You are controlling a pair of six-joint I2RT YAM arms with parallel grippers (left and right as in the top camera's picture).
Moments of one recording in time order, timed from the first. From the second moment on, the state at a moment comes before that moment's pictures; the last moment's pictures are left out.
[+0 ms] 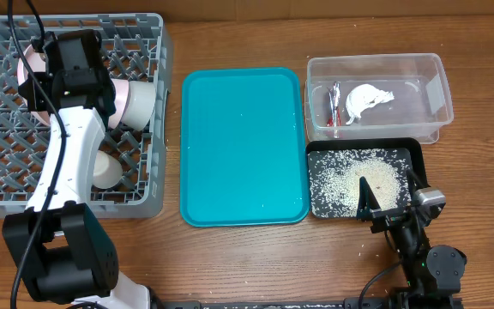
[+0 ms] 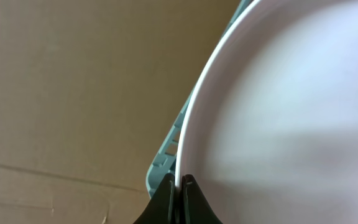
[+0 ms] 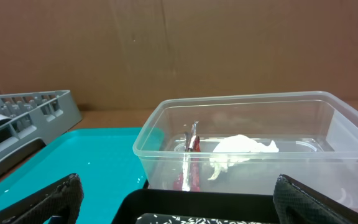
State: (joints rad) left arm 0.14 1.76 1.40 -0.36 -1.09 0.29; right arm -0.01 0.01 0.02 -0.01 -0.22 0.14
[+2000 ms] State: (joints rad) left arm -0.73 1.13 1.87 -1.54 0.01 -0.32; right arm -0.01 0.01 0.02 -0.01 -0.22 0.14
